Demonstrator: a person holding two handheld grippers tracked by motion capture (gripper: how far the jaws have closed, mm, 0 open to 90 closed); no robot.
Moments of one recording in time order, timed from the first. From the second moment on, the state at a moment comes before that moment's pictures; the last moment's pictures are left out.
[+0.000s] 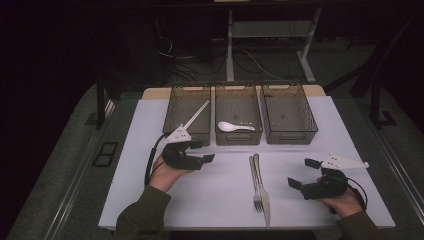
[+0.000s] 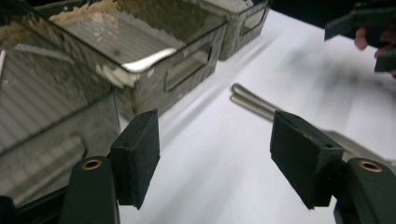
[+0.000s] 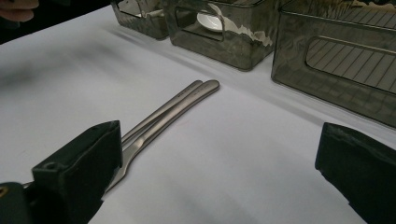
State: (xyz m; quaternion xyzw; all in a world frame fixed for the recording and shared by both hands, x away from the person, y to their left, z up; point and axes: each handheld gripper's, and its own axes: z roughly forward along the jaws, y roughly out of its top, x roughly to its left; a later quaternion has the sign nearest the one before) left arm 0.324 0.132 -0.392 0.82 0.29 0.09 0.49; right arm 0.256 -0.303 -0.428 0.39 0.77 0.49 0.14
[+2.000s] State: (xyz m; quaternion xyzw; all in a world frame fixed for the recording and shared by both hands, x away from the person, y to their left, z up) left arm 0.271 0.155 -0.421 0.83 0.29 0.09 0.47; right arm 0.260 -0.199 -0.440 0.28 0.89 0.35 0.02
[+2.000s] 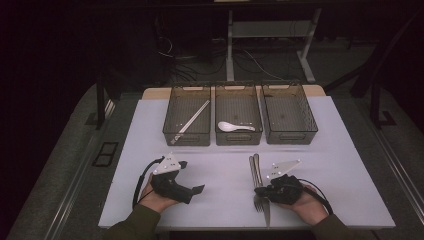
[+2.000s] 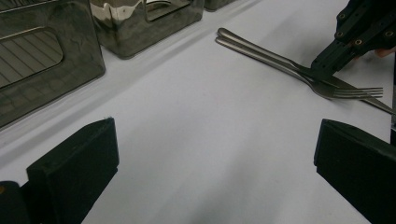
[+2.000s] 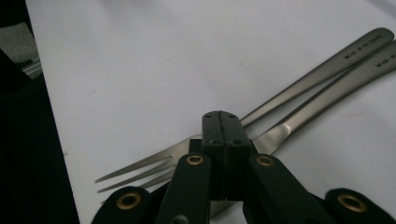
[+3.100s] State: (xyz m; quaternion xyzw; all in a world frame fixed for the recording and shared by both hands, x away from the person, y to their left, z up) left arm 0.269 0.154 -0.420 0.83 0.29 0.10 0.47; right arm 0.255 -0.221 -0.436 0.30 0.90 0.30 0.08
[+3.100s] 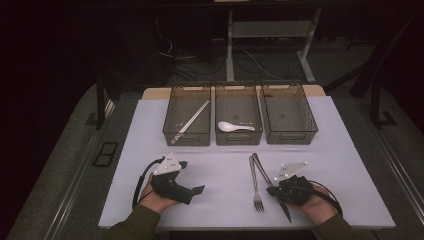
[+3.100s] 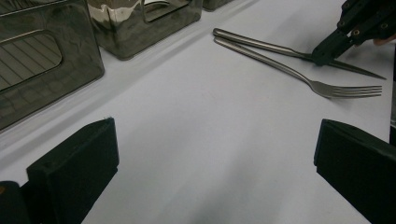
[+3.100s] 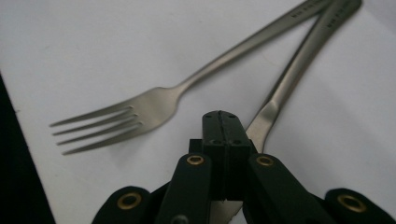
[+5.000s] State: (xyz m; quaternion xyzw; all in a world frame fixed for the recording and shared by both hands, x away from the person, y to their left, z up) left arm 0.272 0.156 -0.431 0.84 0.25 0.09 0.48; right arm 0.296 -0.258 -0.409 0.35 0.89 0.29 0.04
